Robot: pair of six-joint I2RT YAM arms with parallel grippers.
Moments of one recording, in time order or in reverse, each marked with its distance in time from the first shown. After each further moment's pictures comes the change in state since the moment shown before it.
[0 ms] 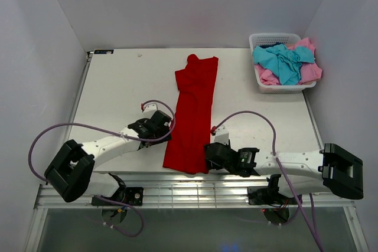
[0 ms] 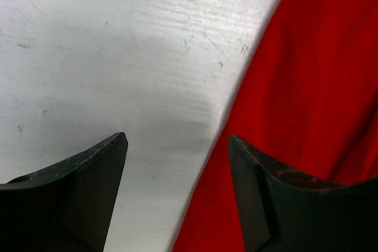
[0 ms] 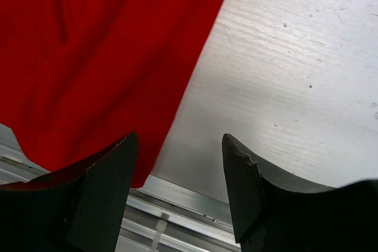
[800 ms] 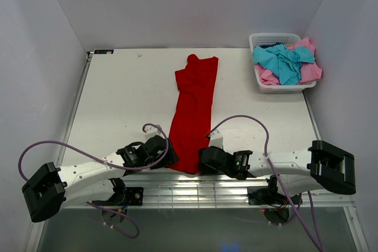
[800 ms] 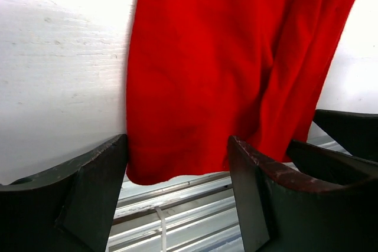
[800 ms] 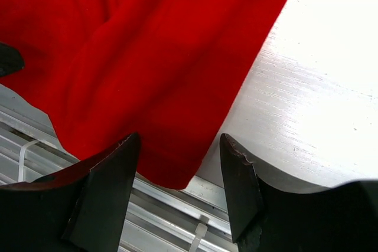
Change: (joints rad) left arm -0.247 -0.349 -0.288 0.069 0.239 -0.255; right arm 0.042 0.094 -0.020 0.154 -0.092 0.066
